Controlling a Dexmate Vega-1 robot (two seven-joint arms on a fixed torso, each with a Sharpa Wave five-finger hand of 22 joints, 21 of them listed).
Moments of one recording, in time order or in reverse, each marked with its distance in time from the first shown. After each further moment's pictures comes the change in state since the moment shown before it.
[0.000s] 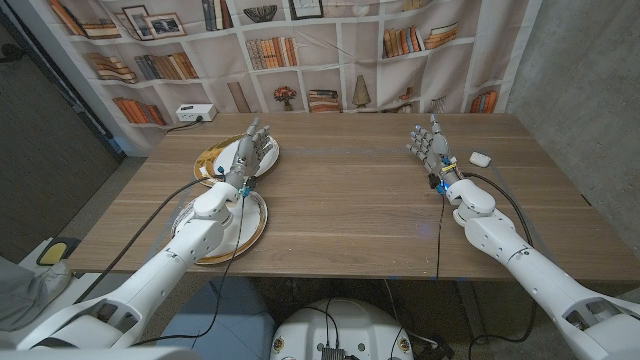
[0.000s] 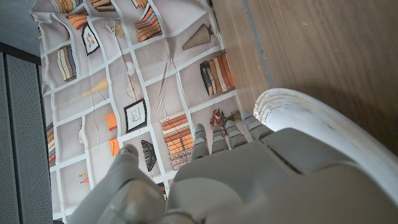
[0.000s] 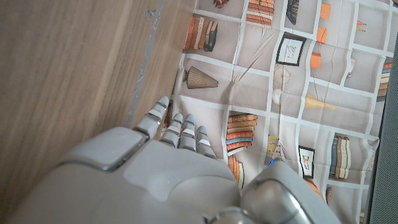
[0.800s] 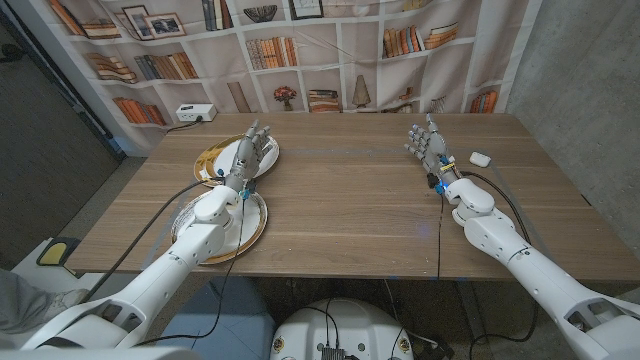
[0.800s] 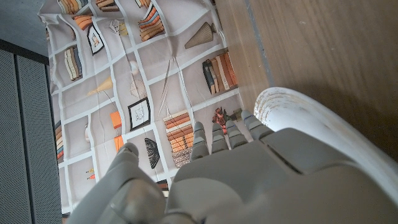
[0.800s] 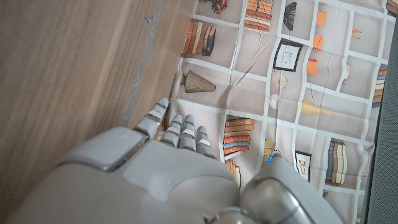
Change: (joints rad) left arm -0.003 -0.022 0.001 0.057 0.012 -0.074 -0.022; left_hand 0.008 0.008 0.010 -0.010 0.000 0.025 -0.004 0.007 0.000 0.018 -0.004 0.011 0.000 0.006 -0.006 0.008 0.000 0.005 0.005 -0.008 0.000; right arm -0.006 -0.012 -0.007 -0.035 -0.018 -0.013 -0.014; right_hand 0.040 0.005 0.016 -0.023 0.000 0.000 0.000 0.000 0.000 -0.015 0.004 0.000 0.000 -0.027 -0.001 0.000 -0.007 -0.020 -0.002 0.003 0.000
